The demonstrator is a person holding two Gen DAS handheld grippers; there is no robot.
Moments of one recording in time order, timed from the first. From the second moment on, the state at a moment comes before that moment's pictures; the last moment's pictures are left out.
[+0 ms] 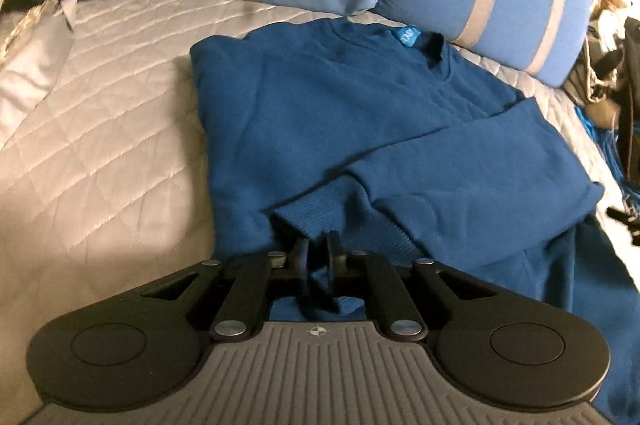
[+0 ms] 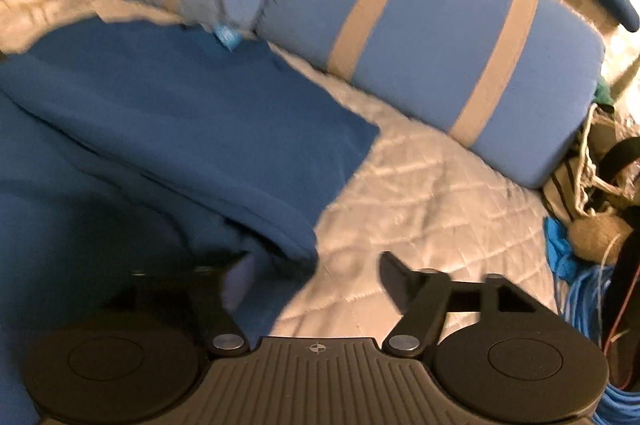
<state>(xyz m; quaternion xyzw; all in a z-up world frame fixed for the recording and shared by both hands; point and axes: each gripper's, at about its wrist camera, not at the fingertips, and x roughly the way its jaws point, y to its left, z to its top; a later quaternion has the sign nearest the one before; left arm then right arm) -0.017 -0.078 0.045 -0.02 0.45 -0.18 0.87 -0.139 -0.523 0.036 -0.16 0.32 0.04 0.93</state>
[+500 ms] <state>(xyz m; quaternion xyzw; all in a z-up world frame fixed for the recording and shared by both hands) -0.074 -0.055 0.077 0.03 0.33 -0.14 0.93 -0.096 -0.546 -0.006 -0.08 0.34 -0.06 0.93</state>
